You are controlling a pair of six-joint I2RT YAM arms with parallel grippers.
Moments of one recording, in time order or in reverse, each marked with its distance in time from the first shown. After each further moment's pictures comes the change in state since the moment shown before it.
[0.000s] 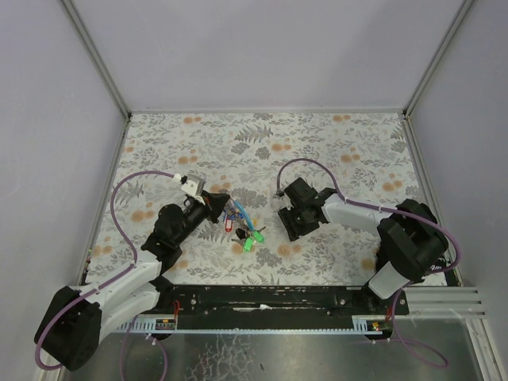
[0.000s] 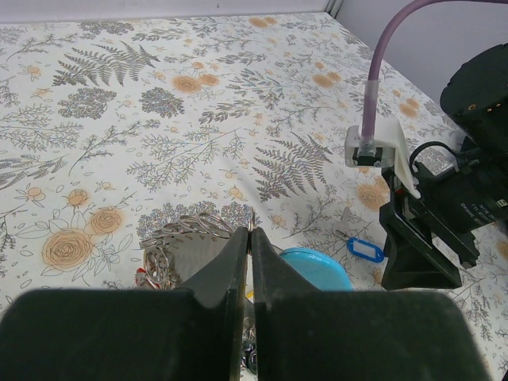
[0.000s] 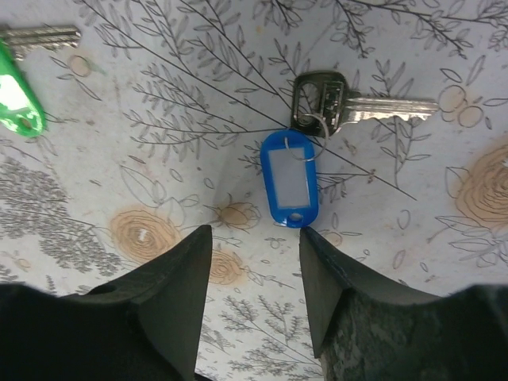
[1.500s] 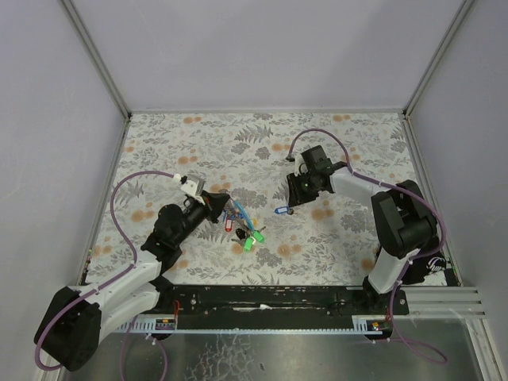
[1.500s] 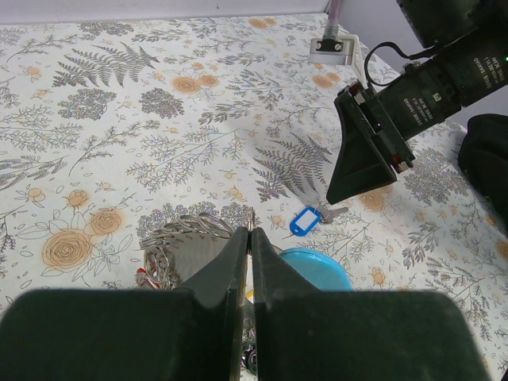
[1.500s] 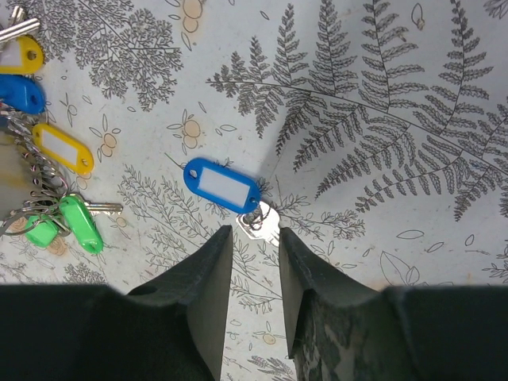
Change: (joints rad) left arm 0.000 -0.004 0.000 -0.002 0.000 0.000; right arm -0.259 0.156 0.211 0.115 -0.249 -0.077
